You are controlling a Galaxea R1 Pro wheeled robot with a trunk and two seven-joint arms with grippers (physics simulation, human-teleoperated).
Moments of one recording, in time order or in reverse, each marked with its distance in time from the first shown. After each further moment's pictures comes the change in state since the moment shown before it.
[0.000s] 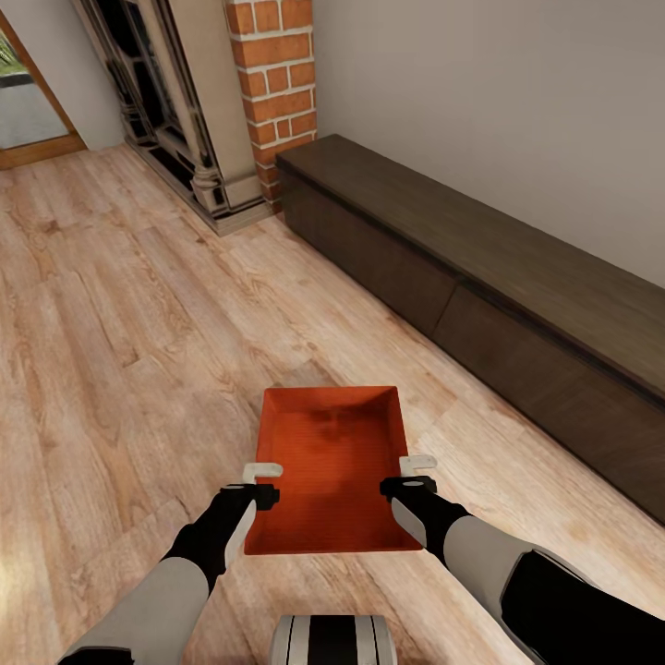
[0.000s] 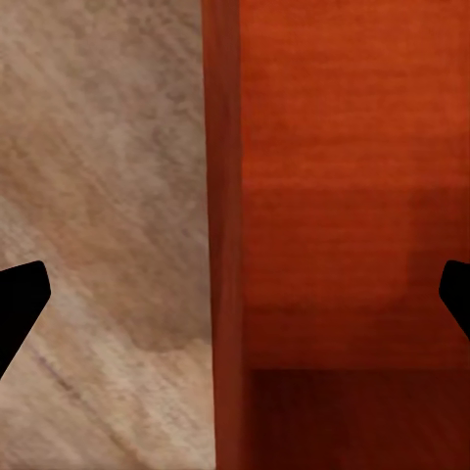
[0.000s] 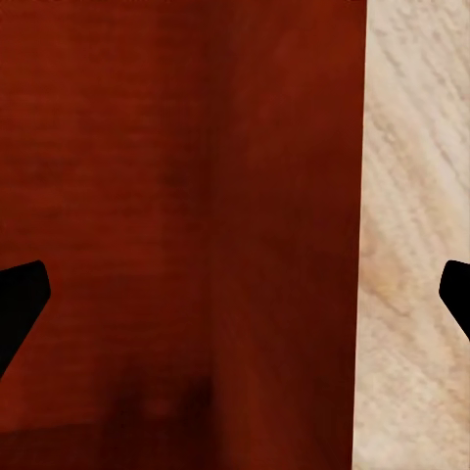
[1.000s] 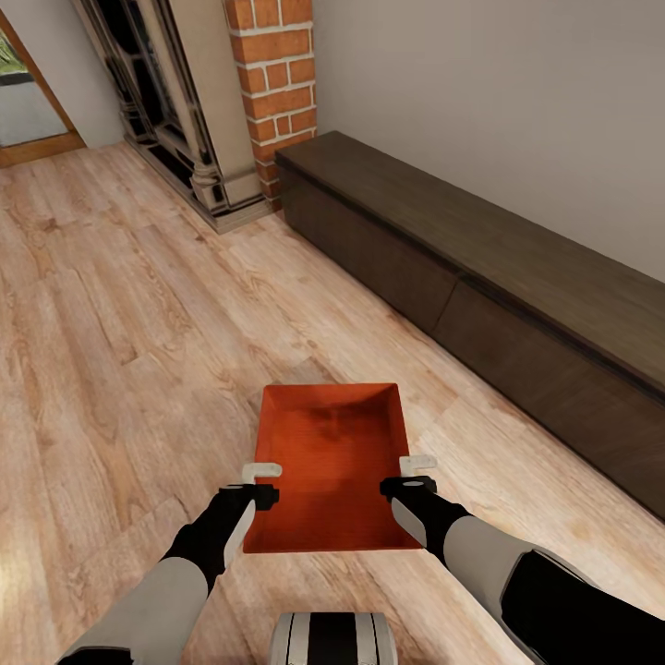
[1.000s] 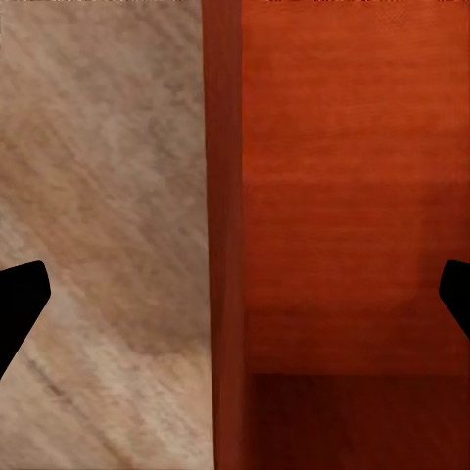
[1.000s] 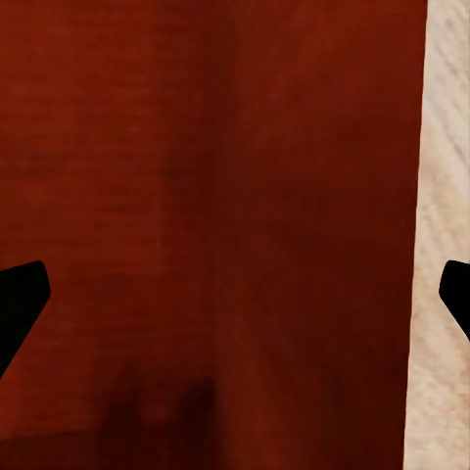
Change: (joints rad) left arm 0.000 0.002 0.005 0.001 0.002 0.000 -0.003; right arm 0.000 0.000 0.001 0.000 0.000 0.001 0.000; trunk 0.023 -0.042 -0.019
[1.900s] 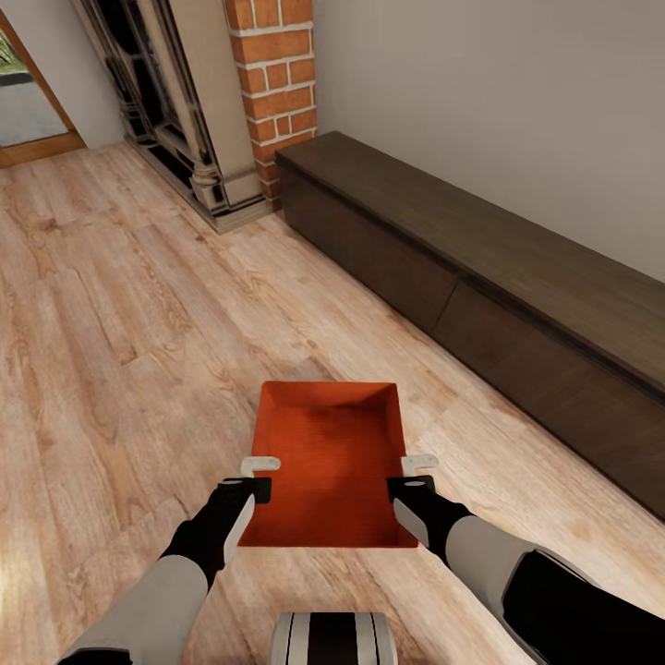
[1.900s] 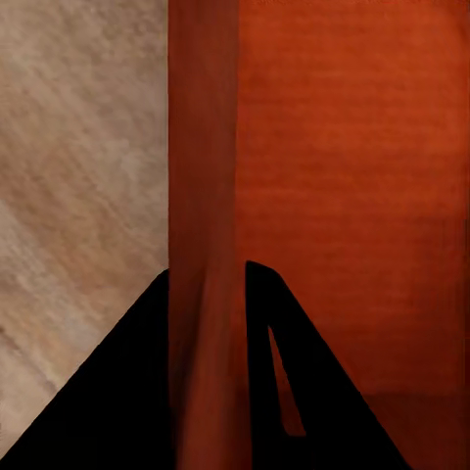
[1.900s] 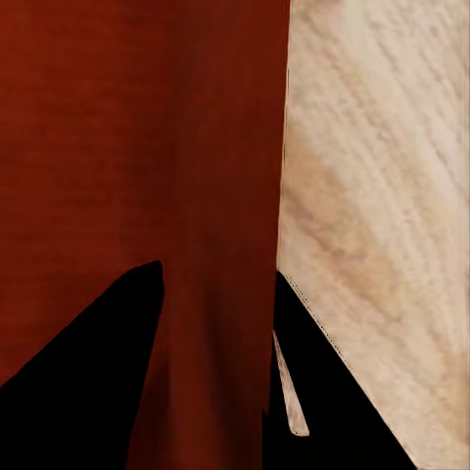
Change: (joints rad) left arm 0.000 -0.001 0.006 -0.040 -0.012 0.004 0.013; right arm -0.001 -0.008 0.001 0.001 0.022 0.006 -0.005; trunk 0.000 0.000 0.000
